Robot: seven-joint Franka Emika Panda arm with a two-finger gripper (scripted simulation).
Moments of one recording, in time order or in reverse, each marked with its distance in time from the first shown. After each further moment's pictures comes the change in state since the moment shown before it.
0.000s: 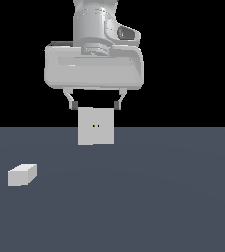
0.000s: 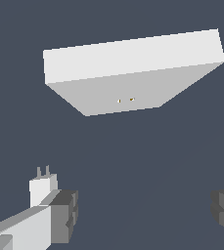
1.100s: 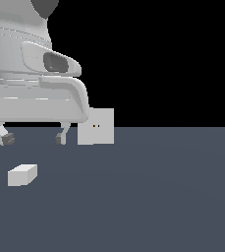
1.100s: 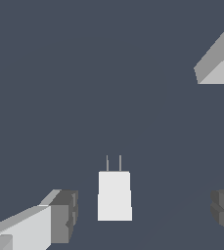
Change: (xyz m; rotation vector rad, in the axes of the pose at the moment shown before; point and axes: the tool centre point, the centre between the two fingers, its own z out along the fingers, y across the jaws) arm -0.044 -0.108 0.065 0.019 0.209 -0.116
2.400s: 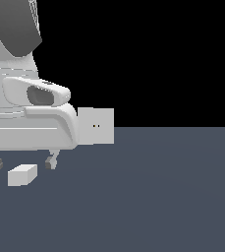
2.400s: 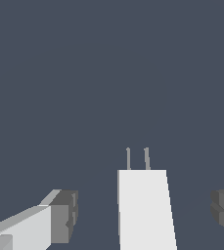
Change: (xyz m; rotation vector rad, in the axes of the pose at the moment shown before) arm -0.017 -0.017 0.042 -0.002 0.036 -0.018
